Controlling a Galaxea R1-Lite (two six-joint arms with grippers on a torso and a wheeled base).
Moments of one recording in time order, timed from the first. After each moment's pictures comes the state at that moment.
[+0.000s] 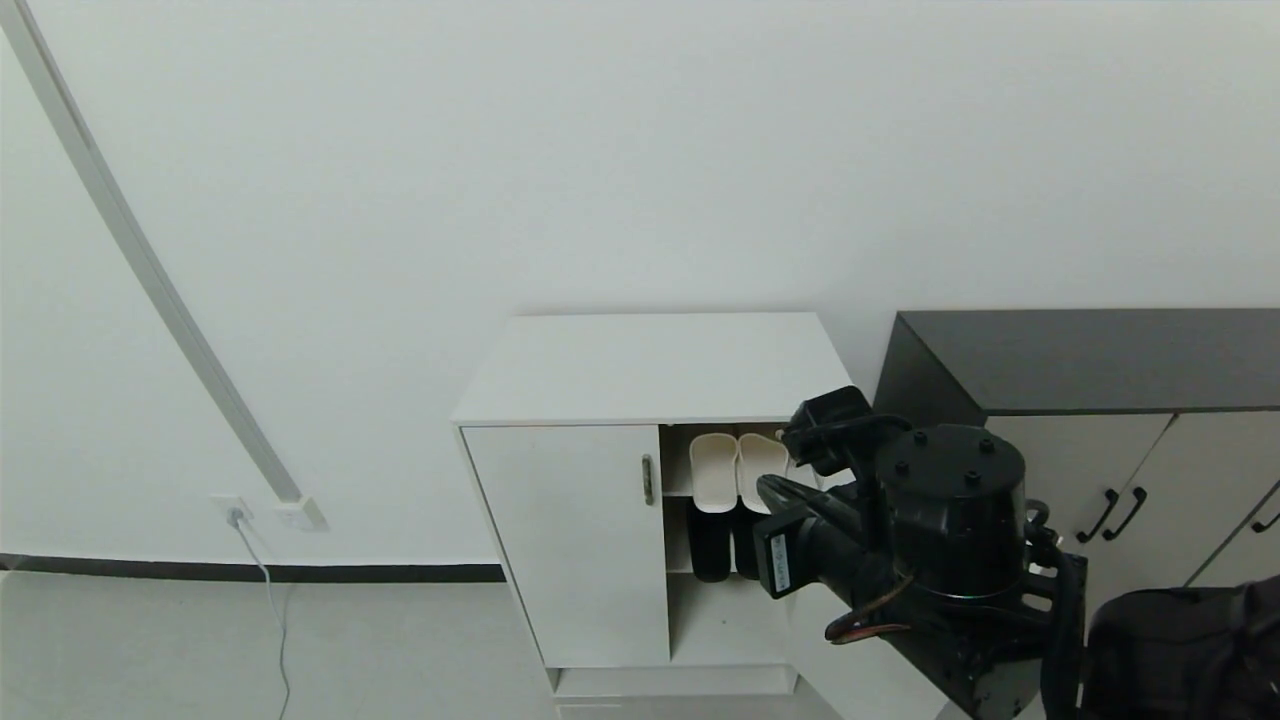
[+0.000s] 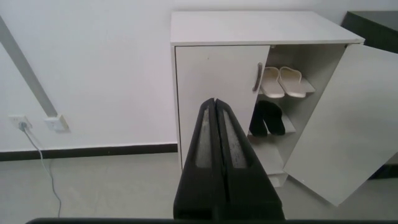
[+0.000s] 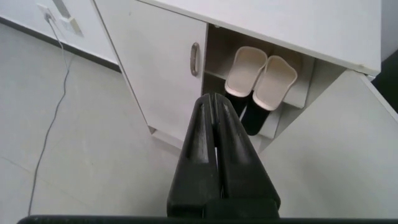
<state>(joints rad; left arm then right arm) 0.00 0.00 0.00 0.00 -0.03 -0.01 0.91 1.80 -0.75 -0.81 -0.47 0.08</state>
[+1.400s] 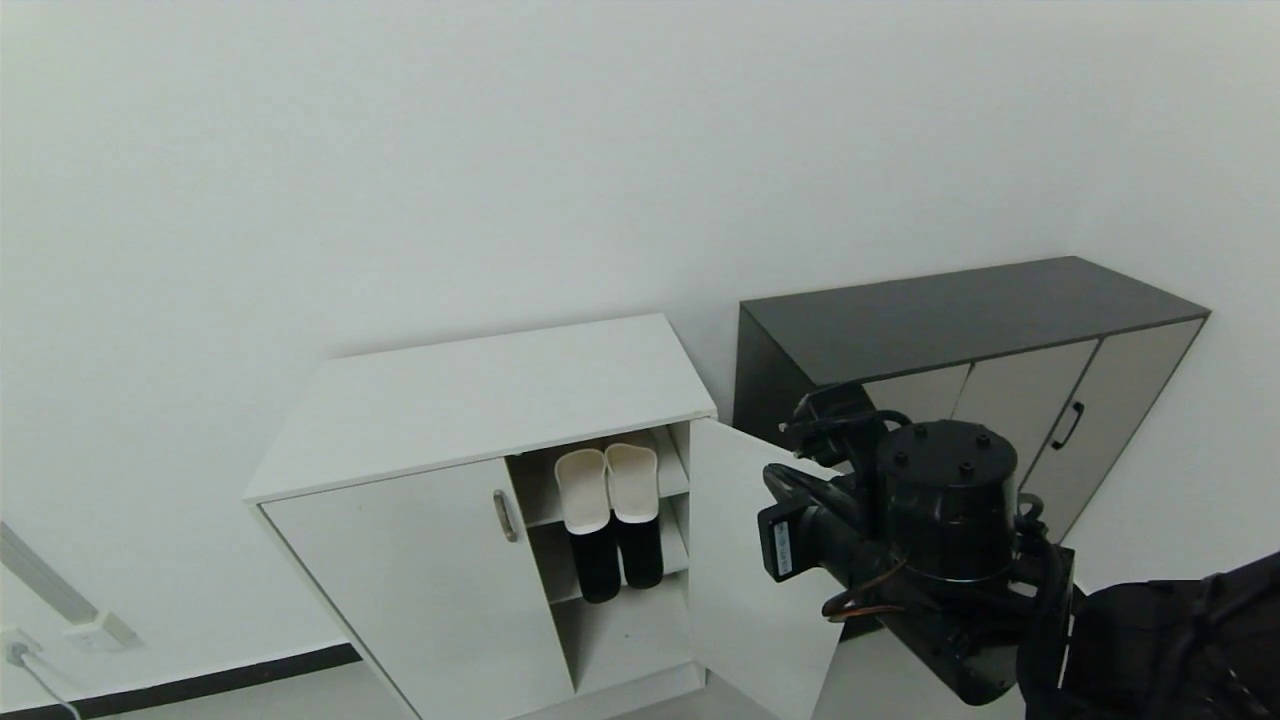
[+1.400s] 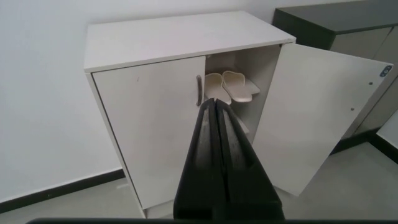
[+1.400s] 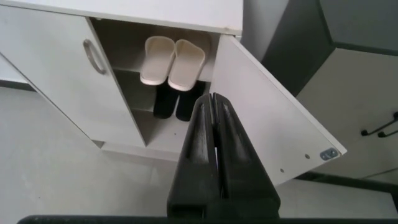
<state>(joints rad) 0.00 0.00 0.00 0.00 -0.03 -0.01 0.87 1.83 -0.75 -0.88 -0.47 0.05</state>
